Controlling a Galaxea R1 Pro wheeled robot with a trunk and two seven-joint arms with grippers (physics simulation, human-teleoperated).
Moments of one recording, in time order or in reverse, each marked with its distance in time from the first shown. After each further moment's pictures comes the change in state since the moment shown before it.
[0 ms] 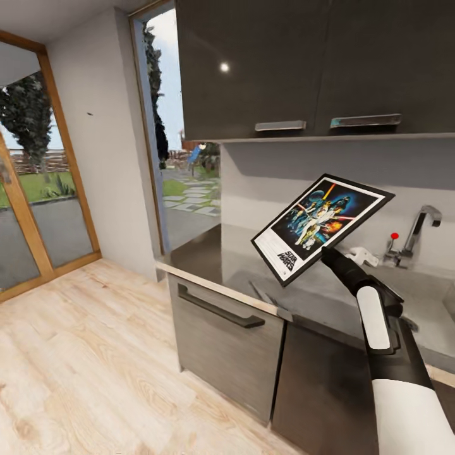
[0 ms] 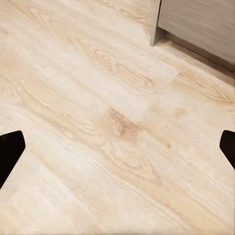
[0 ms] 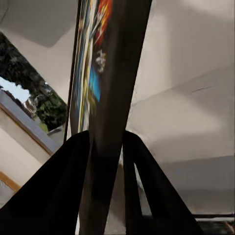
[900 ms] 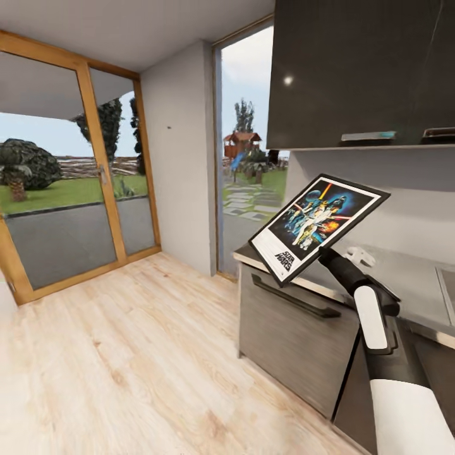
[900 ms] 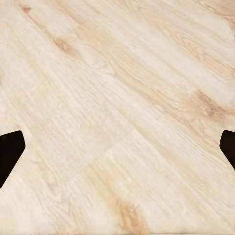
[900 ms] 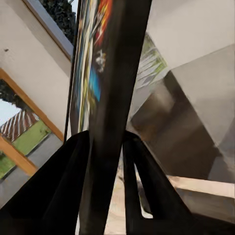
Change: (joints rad) left arm 0.000 0.000 0.000 0.000 0.000 0.000 0.000; right arm 0.000 0.005 0.015 0.000 0.000 0.000 0.000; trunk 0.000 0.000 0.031
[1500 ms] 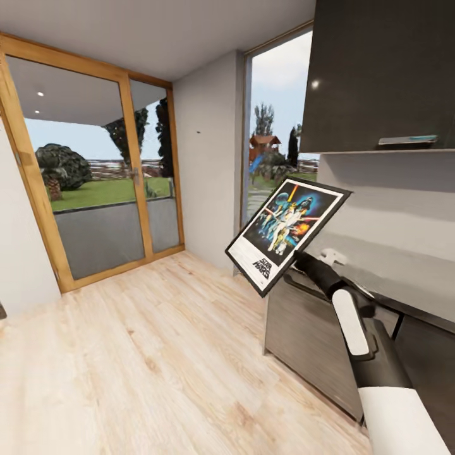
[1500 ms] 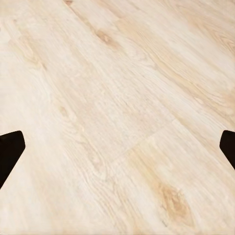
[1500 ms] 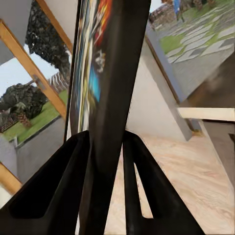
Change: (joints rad) left arm 0.000 0.000 0.000 0.001 0.000 -0.002 0.000; right arm 0.022 0.017 0.160 -0.004 0.000 -0.001 0.017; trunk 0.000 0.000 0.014
